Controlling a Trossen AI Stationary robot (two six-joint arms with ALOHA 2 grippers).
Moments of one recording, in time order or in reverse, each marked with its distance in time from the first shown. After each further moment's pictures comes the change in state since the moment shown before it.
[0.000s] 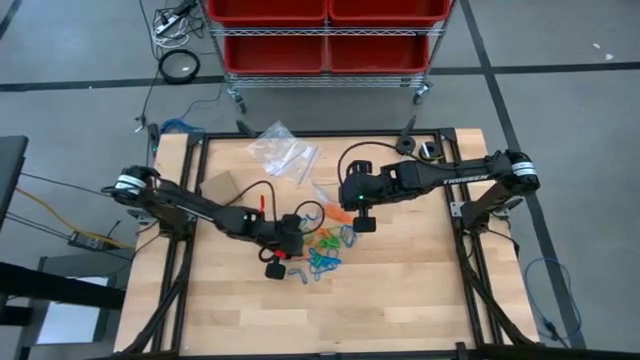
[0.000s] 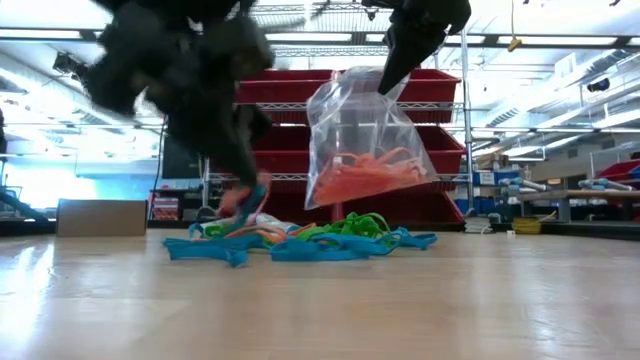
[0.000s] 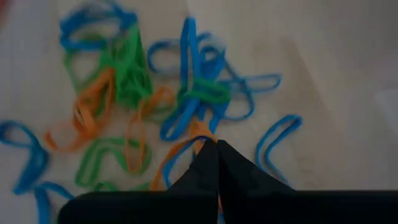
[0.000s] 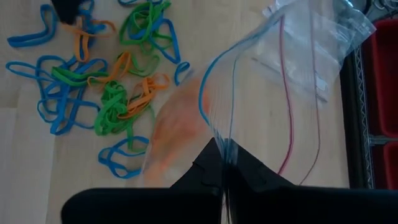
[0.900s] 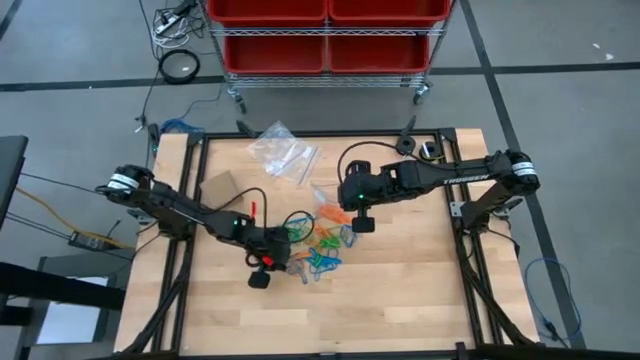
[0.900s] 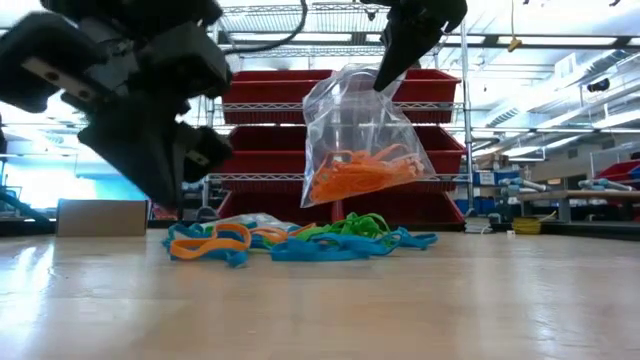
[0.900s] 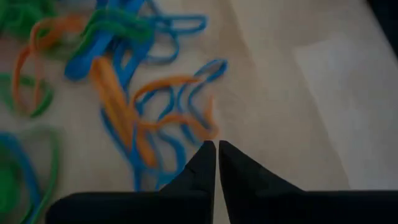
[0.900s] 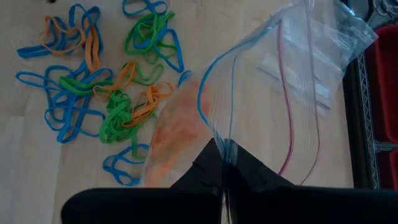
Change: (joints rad) left arm -0.049 -0.050 -0.145 0.048 0.173 -0.129; right arm 0.000 0.000 0.000 0.028 -0.018 -0.003
